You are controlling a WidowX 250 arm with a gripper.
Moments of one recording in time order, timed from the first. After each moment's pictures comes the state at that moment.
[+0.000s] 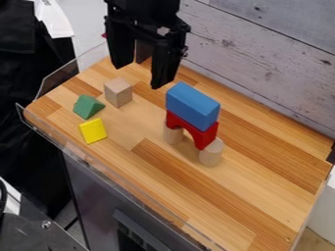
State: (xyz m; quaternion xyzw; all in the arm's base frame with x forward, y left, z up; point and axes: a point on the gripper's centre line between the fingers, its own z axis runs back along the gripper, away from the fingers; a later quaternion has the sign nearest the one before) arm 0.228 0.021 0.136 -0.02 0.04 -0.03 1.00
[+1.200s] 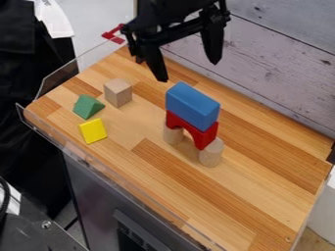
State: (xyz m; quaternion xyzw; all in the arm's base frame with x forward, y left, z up) arm 0.259 -0.010 0.143 -0.13 -0.08 0.48 0.87
